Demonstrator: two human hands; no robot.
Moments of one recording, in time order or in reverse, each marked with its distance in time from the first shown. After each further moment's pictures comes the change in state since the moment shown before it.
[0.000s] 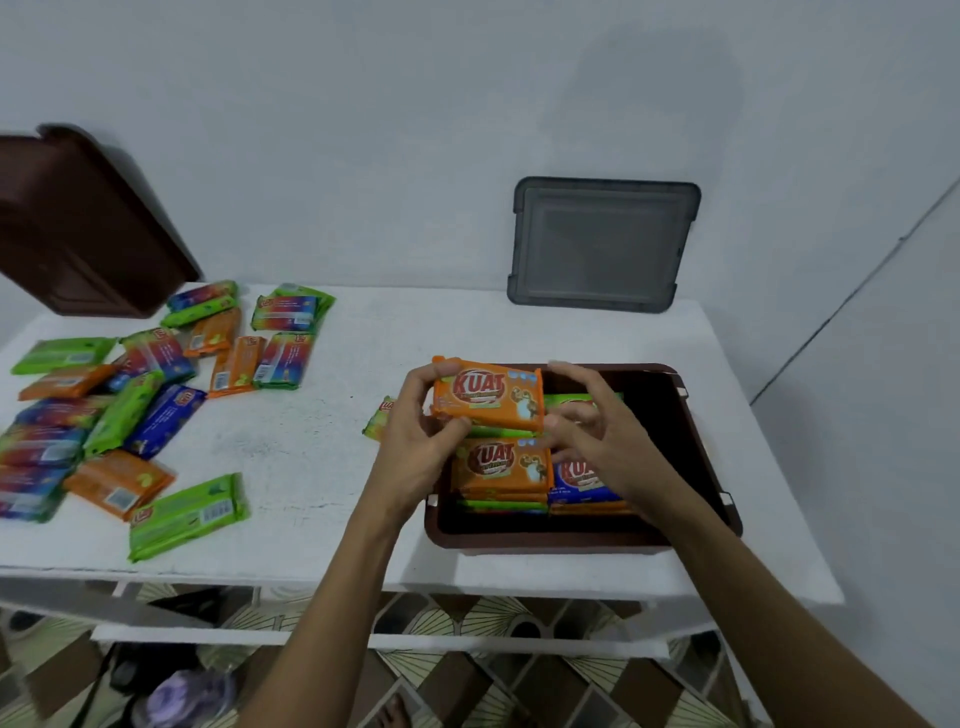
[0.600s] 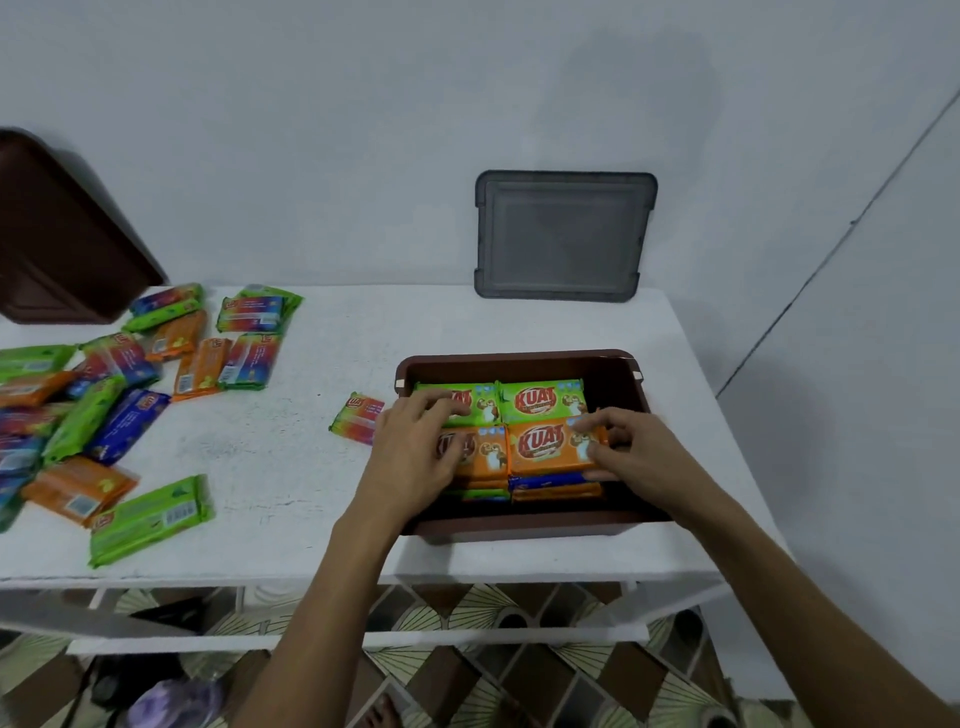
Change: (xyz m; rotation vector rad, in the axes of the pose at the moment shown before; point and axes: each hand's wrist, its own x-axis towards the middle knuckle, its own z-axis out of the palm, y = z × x) left_hand 0.002 -0.033 0.023 1.046 -0.030 0.299; right_hand -0.035 0.035 -0.060 -0.249 0.100 0.218
